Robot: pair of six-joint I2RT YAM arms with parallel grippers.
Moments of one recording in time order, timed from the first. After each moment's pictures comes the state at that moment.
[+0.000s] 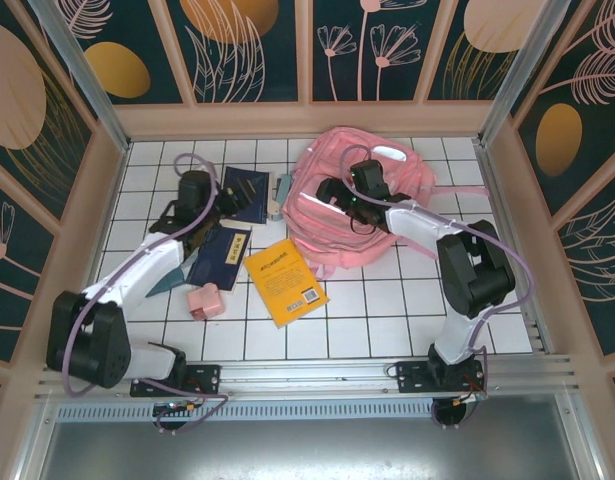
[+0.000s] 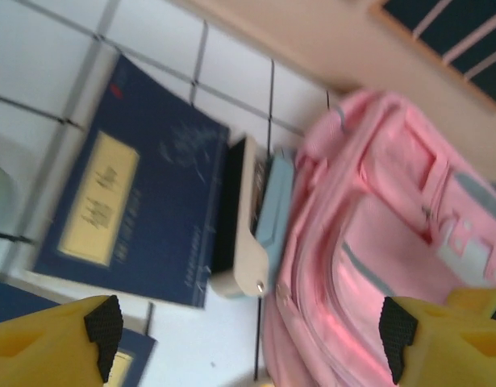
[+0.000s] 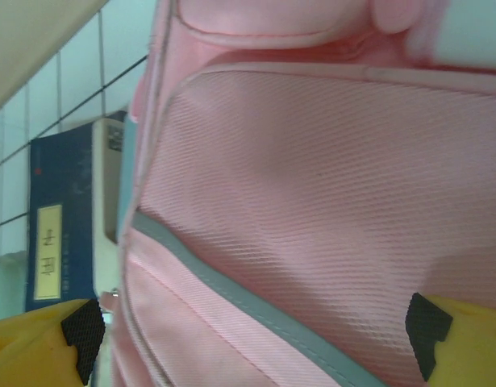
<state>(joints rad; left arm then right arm) -0.33 1.39 0.91 -0.11 0.04 -0.71 0.47 1.77 1.16 -0.14 -0.11 0.77</state>
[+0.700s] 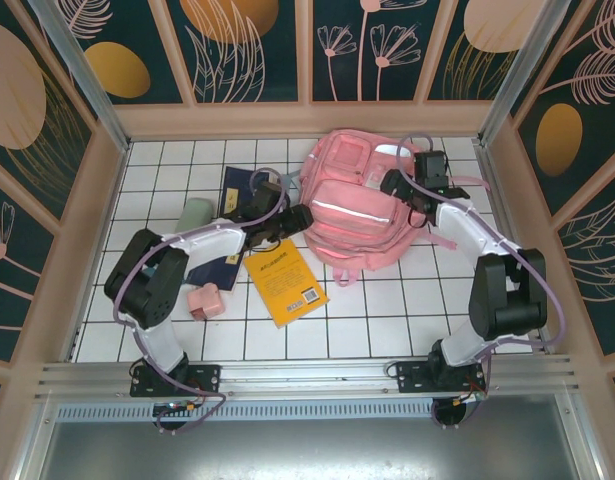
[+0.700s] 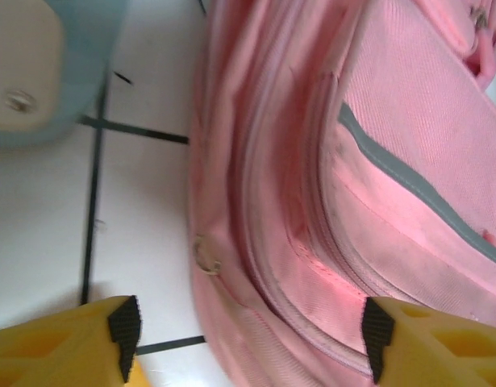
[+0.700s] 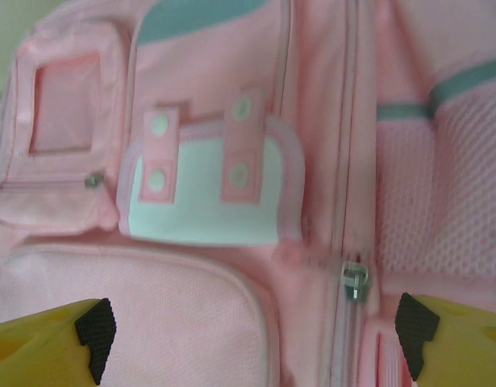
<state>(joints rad) -0.61 1.81 1.09 -0.06 0.13 -0.91 0.16 1.59 1.14 -0.32 0.03 0.52</state>
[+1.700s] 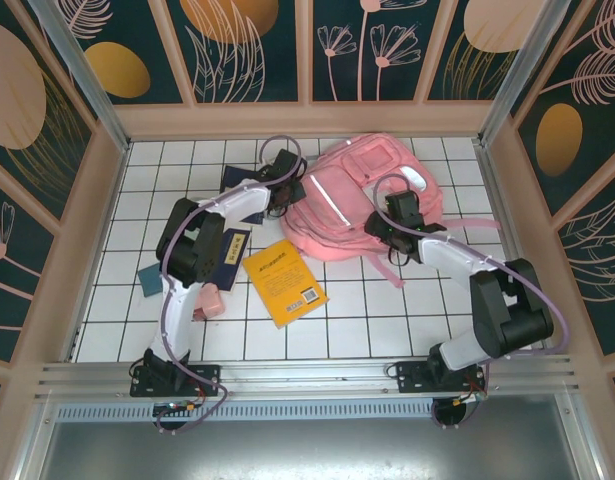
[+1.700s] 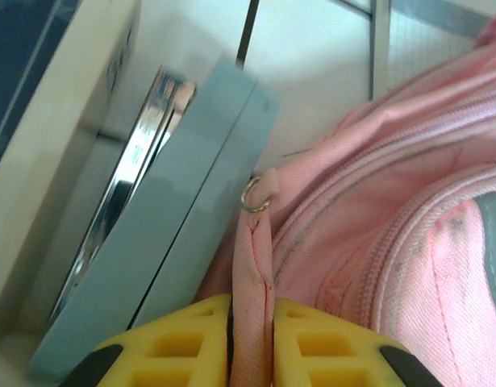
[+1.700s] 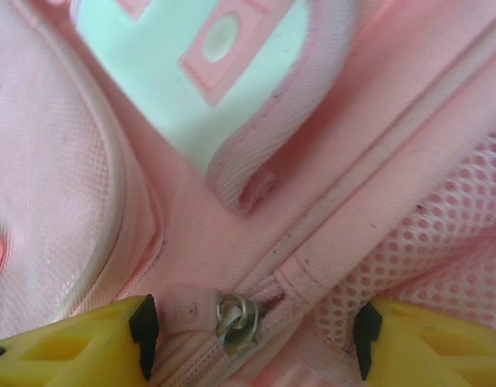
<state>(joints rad) -0.52 2.25 1.73 -0.41 -0.15 -0.82 0.38 1.50 0.81 -0.20 0.06 0.72</state>
